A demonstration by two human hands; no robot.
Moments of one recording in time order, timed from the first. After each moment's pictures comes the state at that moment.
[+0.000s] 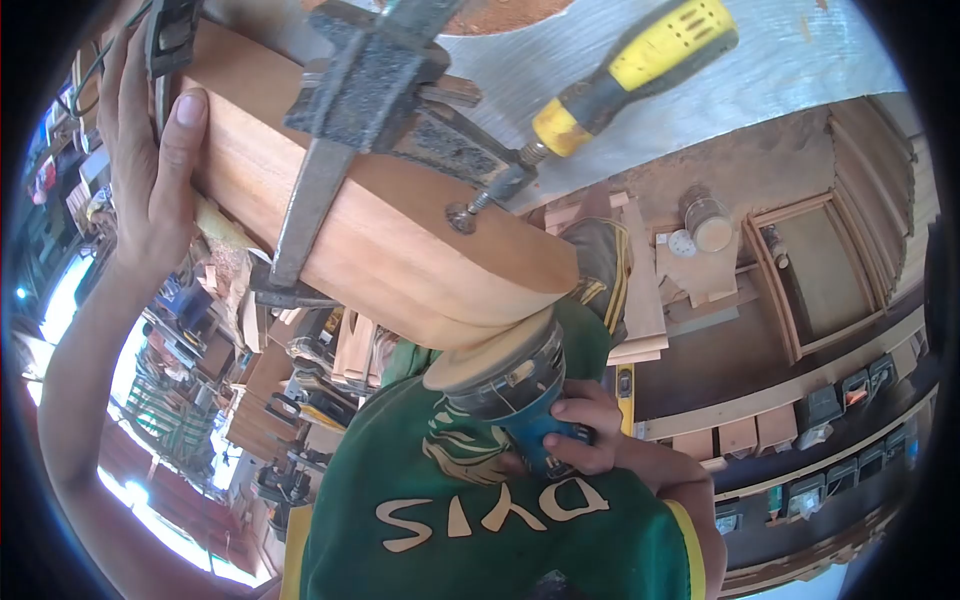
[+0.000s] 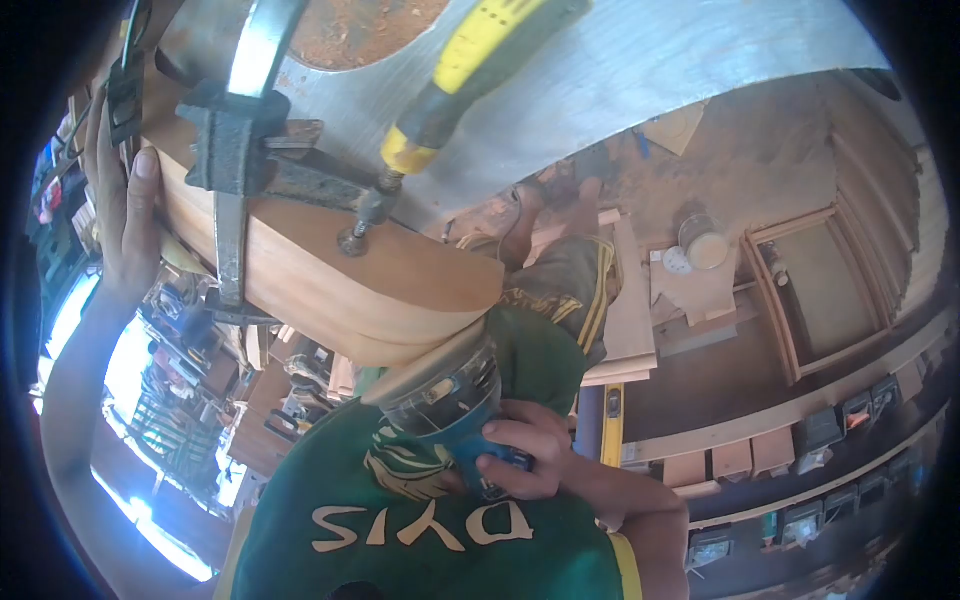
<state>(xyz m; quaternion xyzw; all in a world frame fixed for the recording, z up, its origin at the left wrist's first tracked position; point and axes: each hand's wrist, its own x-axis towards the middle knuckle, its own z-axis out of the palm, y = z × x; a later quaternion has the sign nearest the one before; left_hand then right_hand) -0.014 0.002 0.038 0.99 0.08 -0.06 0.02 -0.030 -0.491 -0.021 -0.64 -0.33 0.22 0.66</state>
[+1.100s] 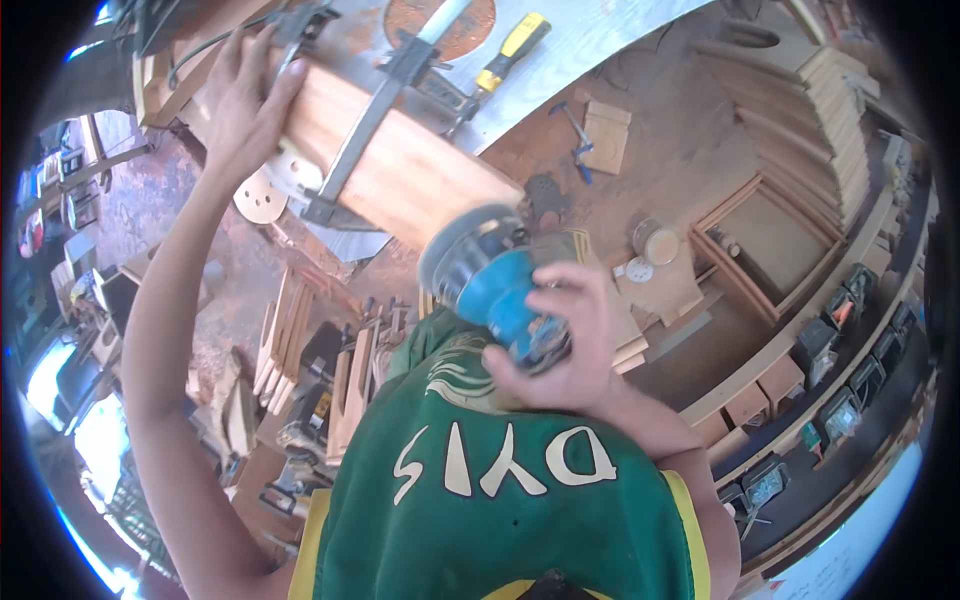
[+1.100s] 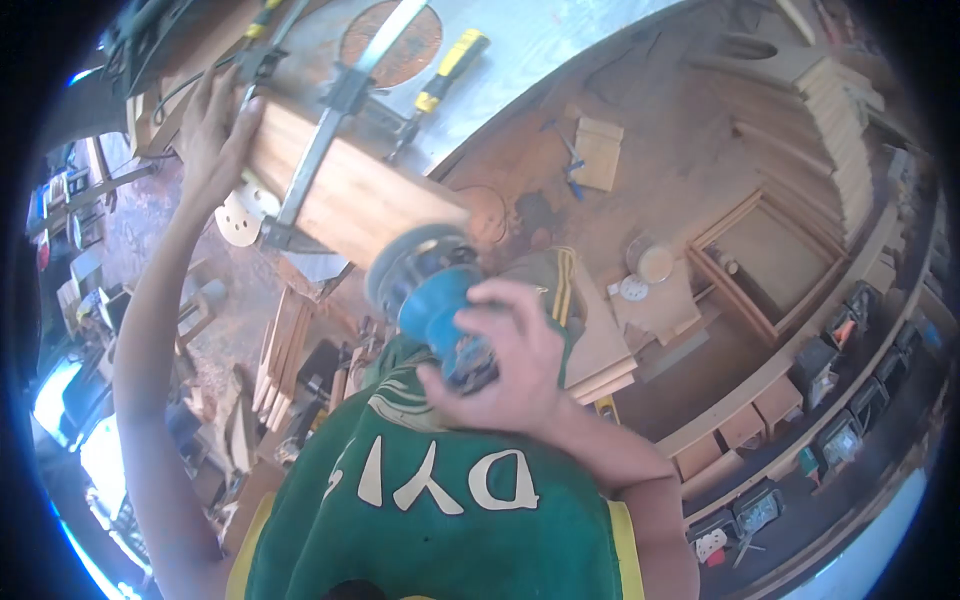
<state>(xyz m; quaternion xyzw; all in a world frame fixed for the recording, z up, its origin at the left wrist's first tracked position) -0.010 0.002 0.012 0.98 0.16 0.08 0.06 -0.002 -0.438 0.058 -0.78 -0.34 0.09 0.51</state>
